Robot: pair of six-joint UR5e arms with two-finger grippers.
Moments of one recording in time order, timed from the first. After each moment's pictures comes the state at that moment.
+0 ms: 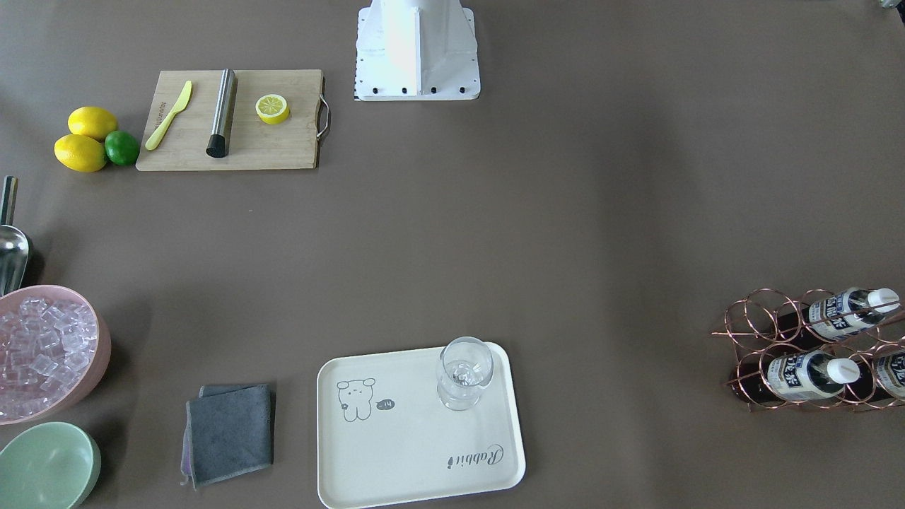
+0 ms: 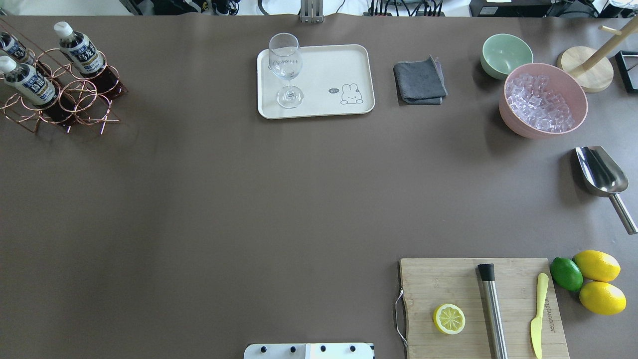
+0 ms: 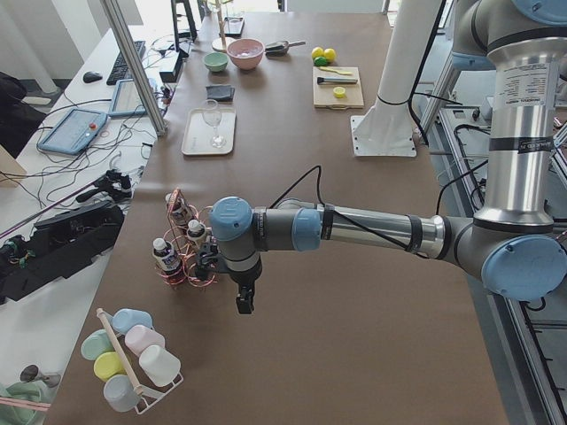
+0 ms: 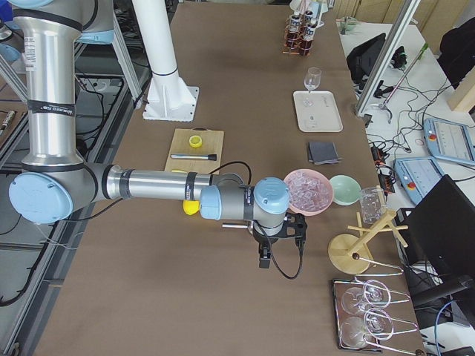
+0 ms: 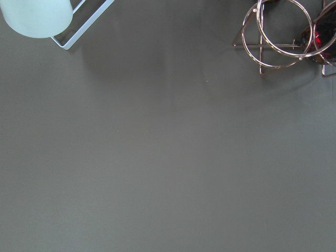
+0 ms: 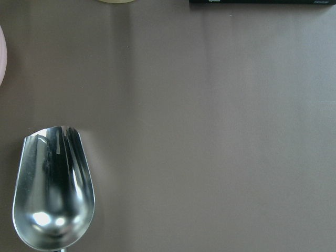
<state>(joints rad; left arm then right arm) -1.57 -1.55 -1.70 -1.43 -2.32 0.05 1.58 -1.62 1.61 -1.52 2.31 0.05</state>
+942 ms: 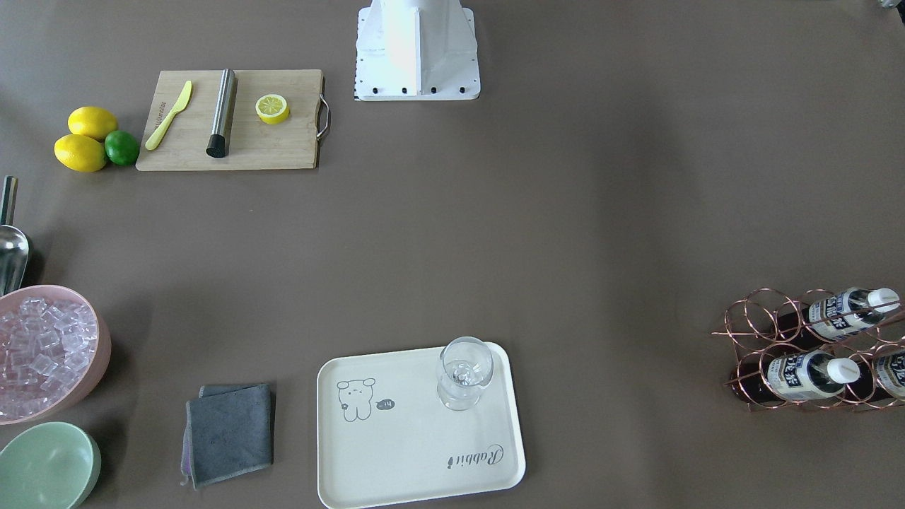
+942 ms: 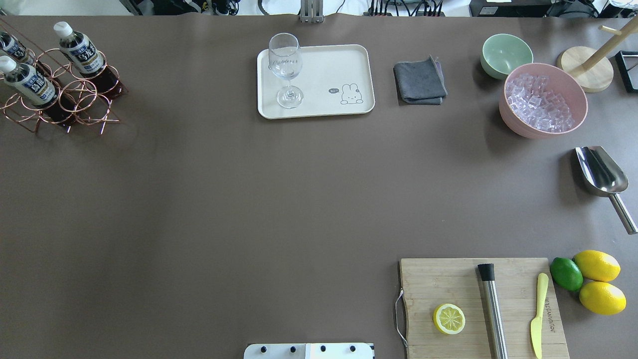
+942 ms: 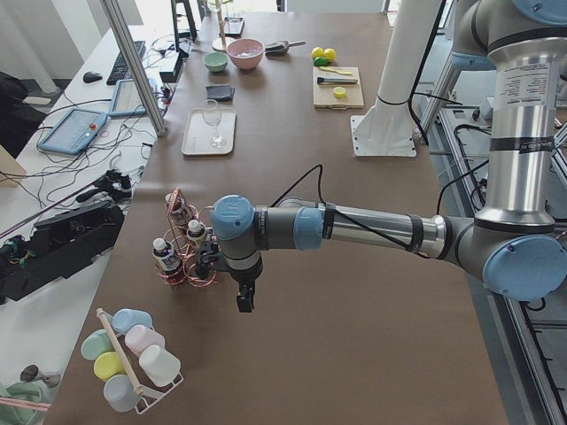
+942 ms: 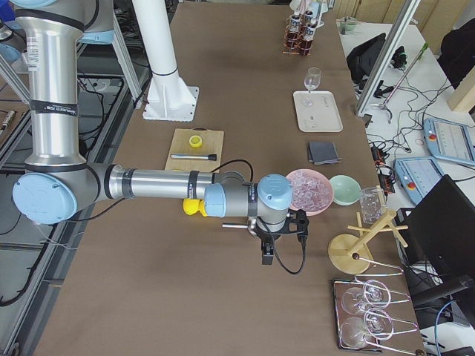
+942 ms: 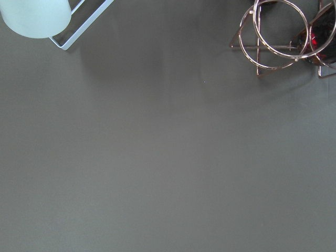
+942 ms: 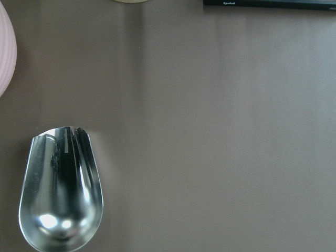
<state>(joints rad) -1.57 -1.55 -1.71 -1.43 -2.32 0.05 1.55 -1.61 1.61 -1.52 2.30 0.05</state>
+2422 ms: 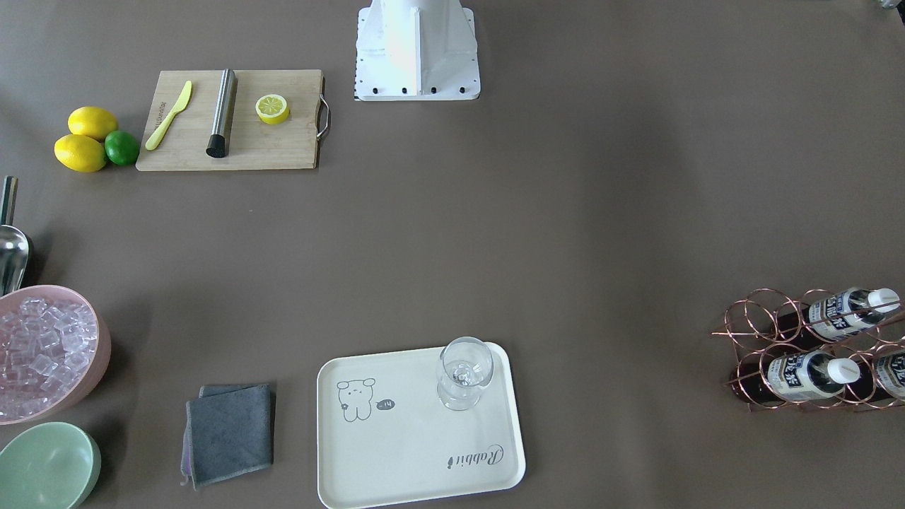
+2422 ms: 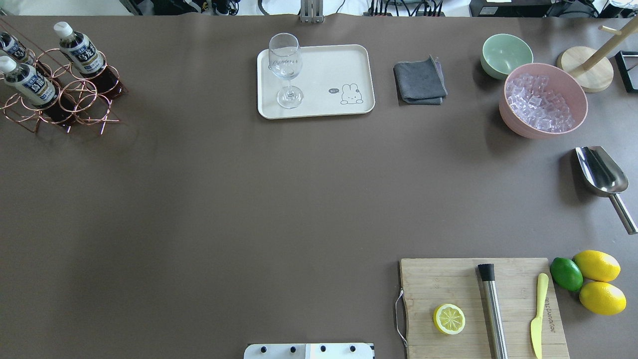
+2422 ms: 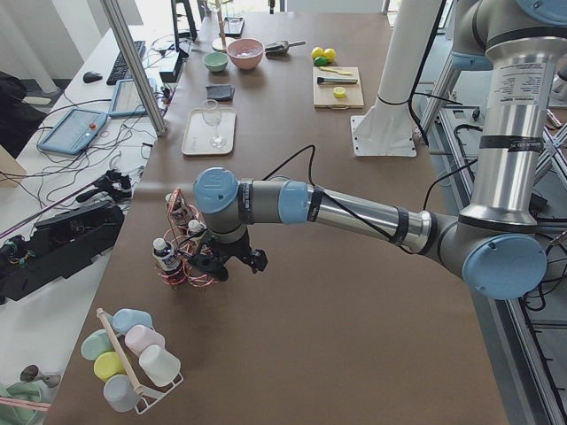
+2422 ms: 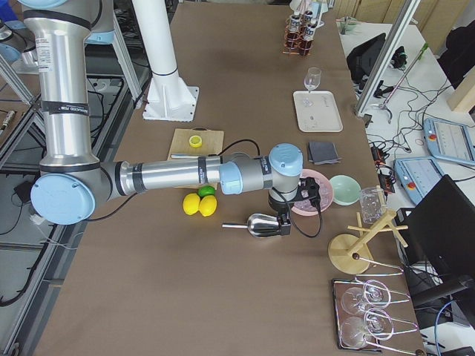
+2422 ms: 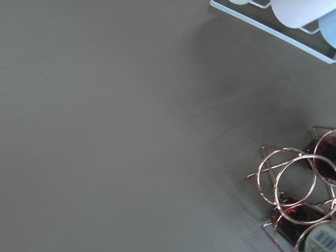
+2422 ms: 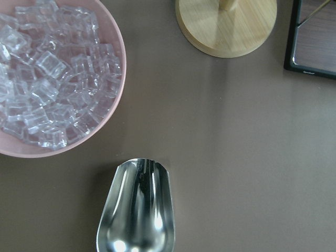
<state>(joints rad) -1.59 -1.64 -1.74 -1.32 -2.41 -1.16 1.47 -1.55 1.69 -1.50 2.31 0.05</state>
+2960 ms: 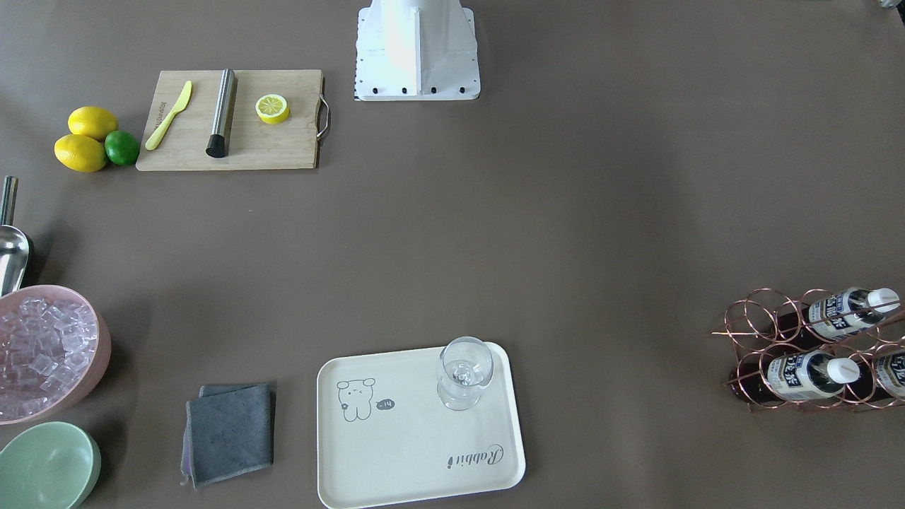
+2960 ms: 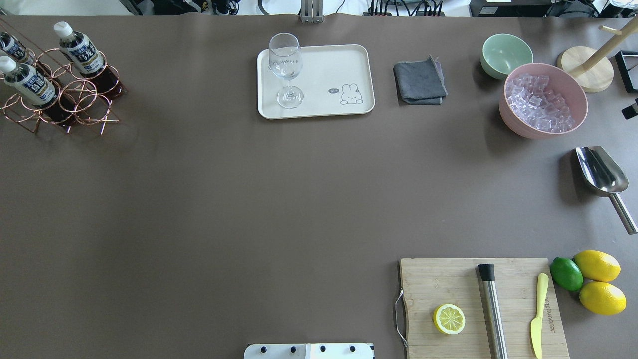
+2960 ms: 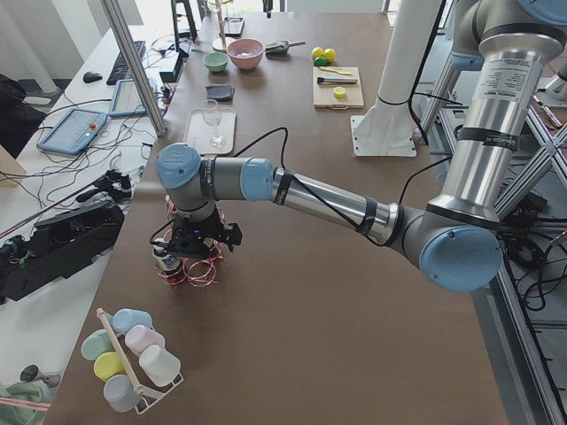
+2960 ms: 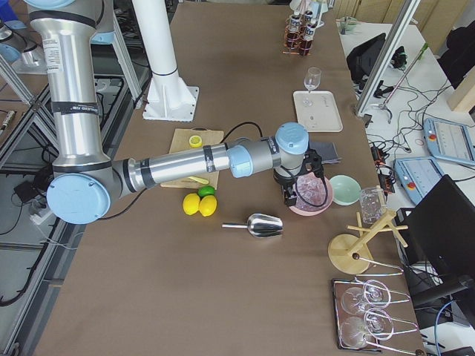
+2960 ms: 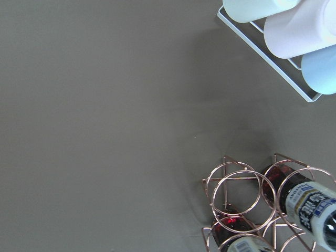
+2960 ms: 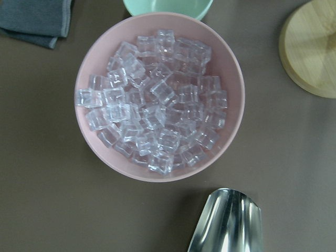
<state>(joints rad) -1.58 -1.81 -1.65 -1.25 -2.41 -1.47 1.41 -1.50 1.74 -1.49 2.44 0.05</state>
